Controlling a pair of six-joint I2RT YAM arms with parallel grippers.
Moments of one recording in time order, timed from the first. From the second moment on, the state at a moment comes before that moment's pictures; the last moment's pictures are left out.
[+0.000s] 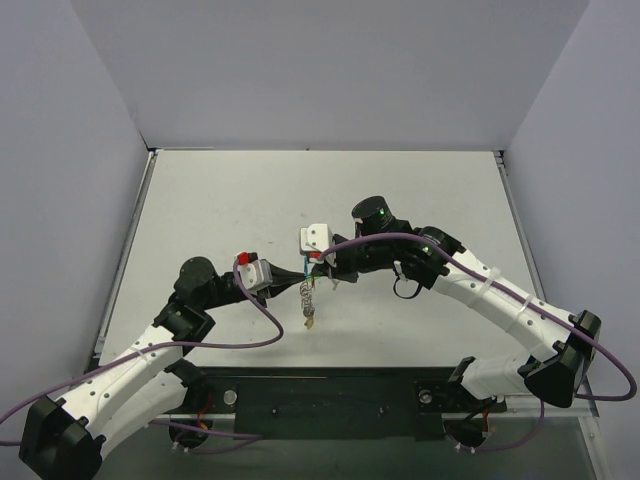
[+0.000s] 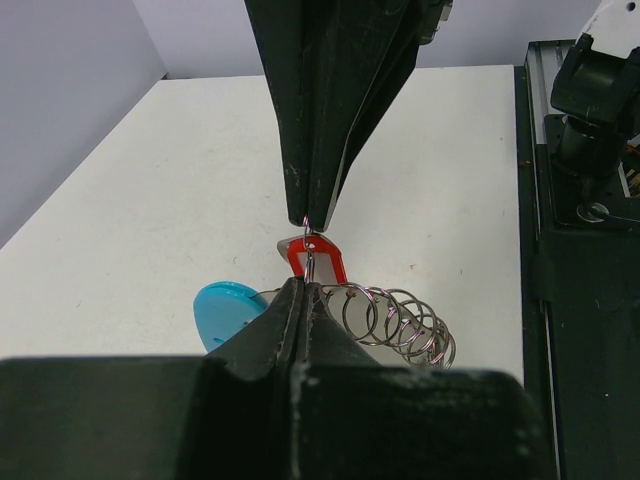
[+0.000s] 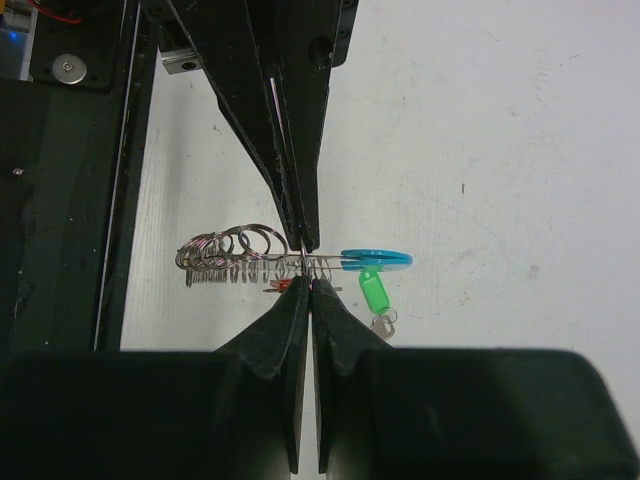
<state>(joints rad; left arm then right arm) -0.59 0.80 0.46 0.38 0.71 0.14 0.88 1.32 1.28 -0.59 -0.50 -0.63</state>
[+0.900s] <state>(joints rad) -0.59 0.80 0.46 0.38 0.70 0.14 0.88 1.32 1.28 -0.59 -0.50 -0.63</state>
